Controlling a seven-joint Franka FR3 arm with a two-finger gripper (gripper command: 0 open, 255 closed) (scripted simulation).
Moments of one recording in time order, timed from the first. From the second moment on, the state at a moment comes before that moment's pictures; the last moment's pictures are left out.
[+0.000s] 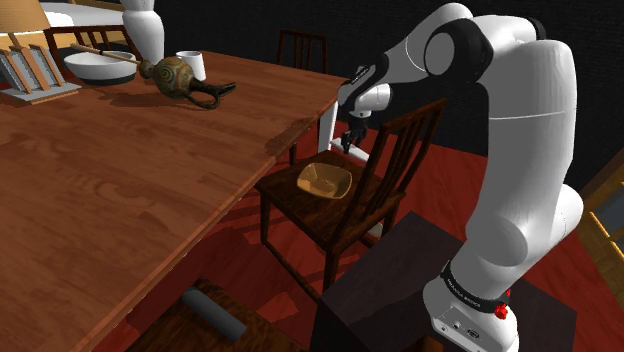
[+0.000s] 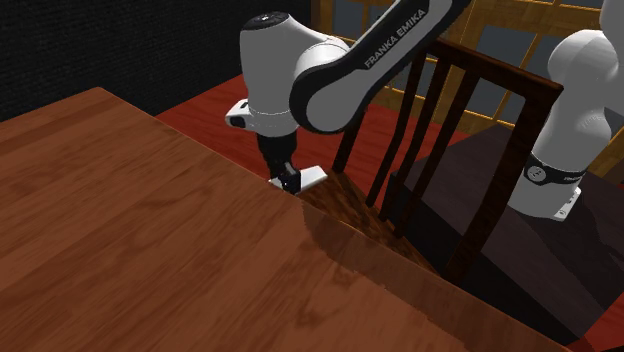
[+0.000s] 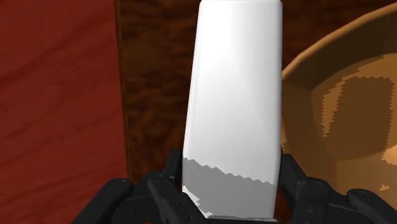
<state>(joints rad) -0.25 0.49 -0.20 -1.87 0.15 2.34 -0.51</state>
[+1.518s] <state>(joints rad) -0.05 0.45 -0.14 -2.11 0.13 2.55 -0.26</state>
